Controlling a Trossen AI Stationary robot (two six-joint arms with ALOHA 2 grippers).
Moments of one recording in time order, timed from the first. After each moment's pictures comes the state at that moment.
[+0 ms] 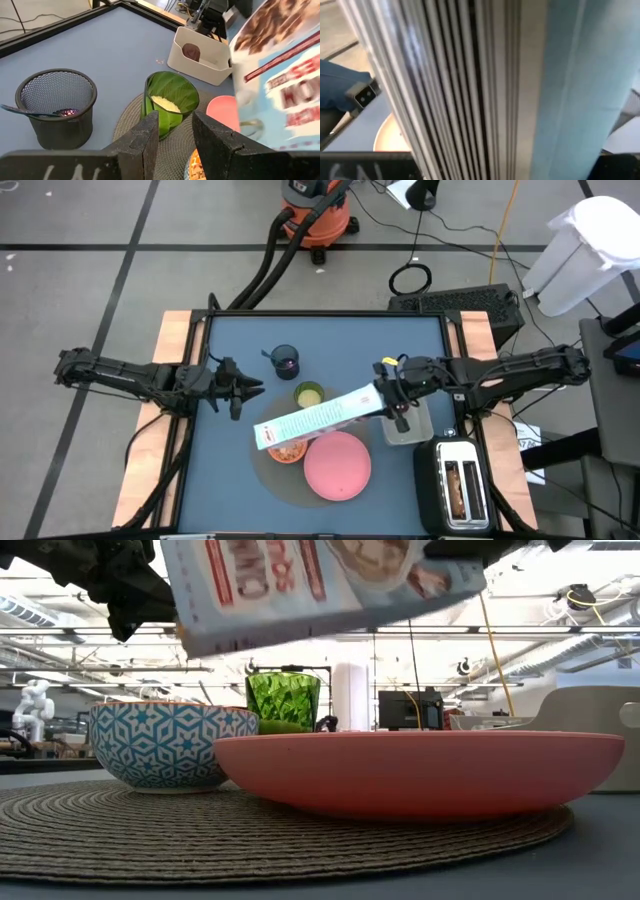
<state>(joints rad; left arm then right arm) -0.15 0.67 0.50 -0.23 -0.29 -0.48 0.07 1.08 0.78 -0.14 -0.21 -0.15</state>
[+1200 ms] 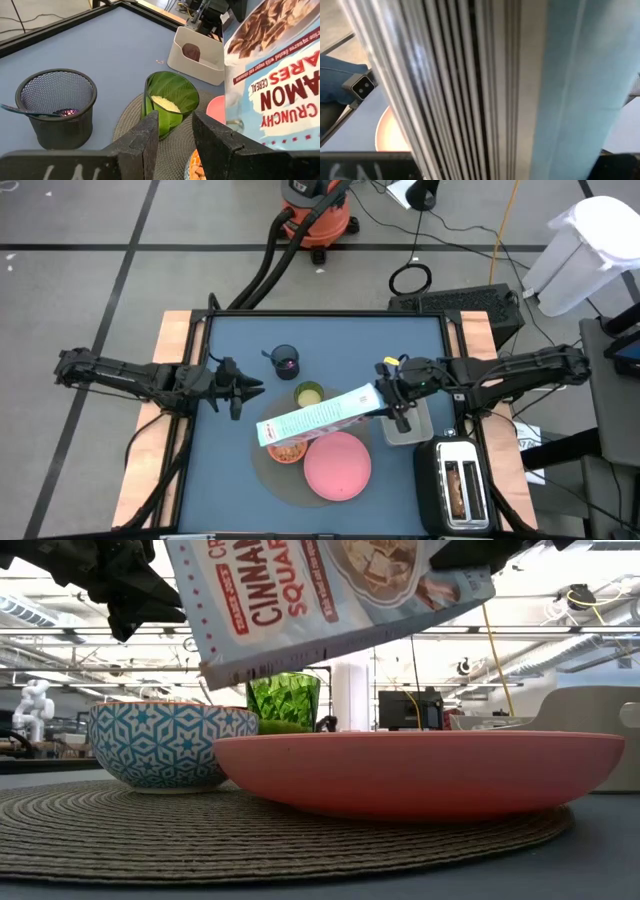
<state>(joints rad) -0.15 0.67 0.50 -0.23 -0.29 -0.48 0.07 1.08 0.78 -0.22 -0.18 -0.12</state>
